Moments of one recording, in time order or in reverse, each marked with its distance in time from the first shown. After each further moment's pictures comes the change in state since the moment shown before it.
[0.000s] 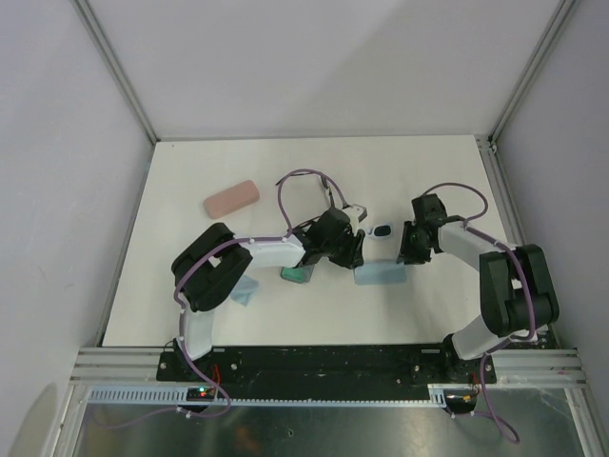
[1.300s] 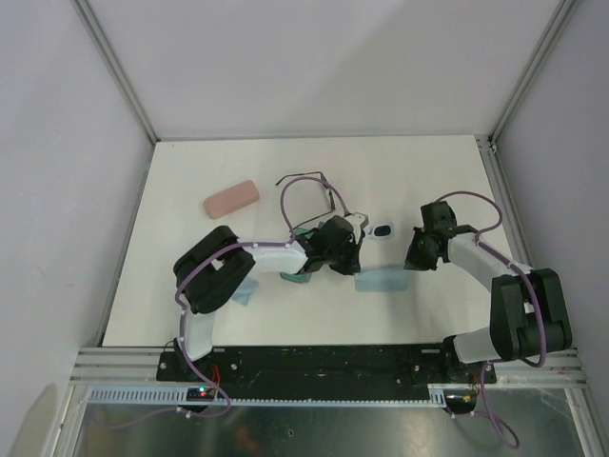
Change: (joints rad) left arm -0.042 0.000 -0.032 0.006 -0.010 -0.054; right arm -0.022 -0.133 -0.093 -0.042 -0.003 0.092
